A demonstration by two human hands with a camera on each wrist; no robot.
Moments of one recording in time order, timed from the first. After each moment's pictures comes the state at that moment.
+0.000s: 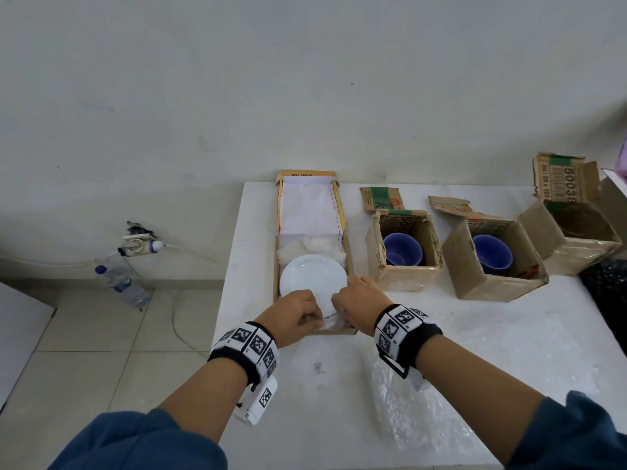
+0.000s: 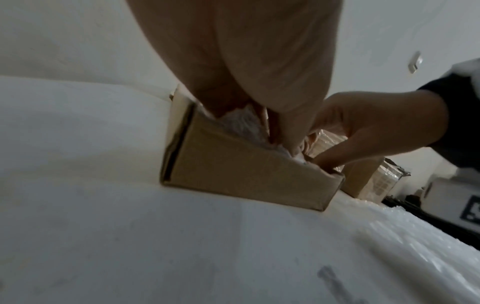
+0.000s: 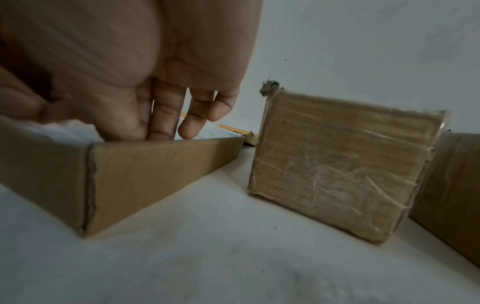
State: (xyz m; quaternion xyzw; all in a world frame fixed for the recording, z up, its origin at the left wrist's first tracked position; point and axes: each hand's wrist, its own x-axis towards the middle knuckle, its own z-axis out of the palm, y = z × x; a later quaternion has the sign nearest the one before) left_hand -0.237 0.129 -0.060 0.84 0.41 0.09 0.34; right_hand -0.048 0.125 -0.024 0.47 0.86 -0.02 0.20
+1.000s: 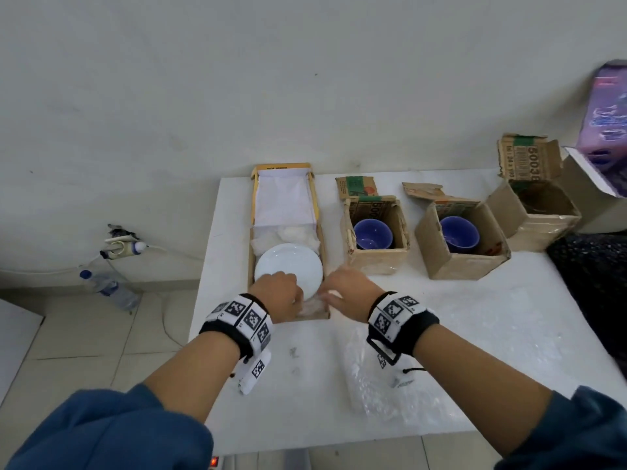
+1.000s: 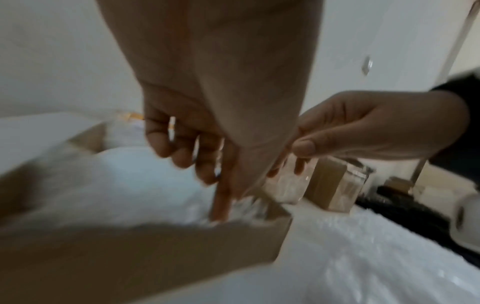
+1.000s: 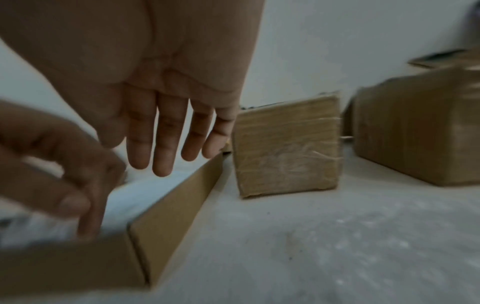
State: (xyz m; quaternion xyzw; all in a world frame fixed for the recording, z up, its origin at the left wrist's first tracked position) left_hand -0.195 0.133 -0.026 0.87 0.45 -0.14 0.12; right_hand -0.016 0.104 -0.010 0.51 0.83 -0.21 0.01
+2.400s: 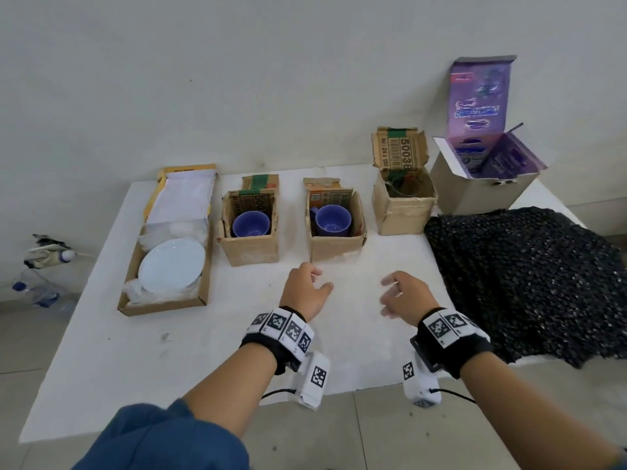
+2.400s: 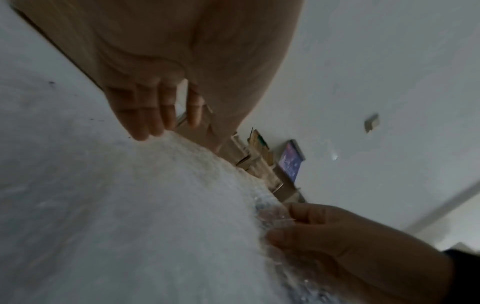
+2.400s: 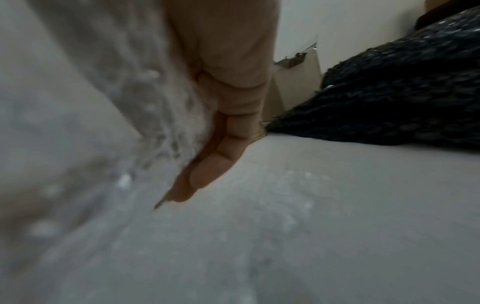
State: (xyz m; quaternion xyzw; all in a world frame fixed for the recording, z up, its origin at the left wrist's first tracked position) left_hand 0.093 0.028 -0.017 0.64 0.62 0.18 0.41; right_hand 0.291 -0.023 -0.017 0.75 0.42 -0.43 -0.27
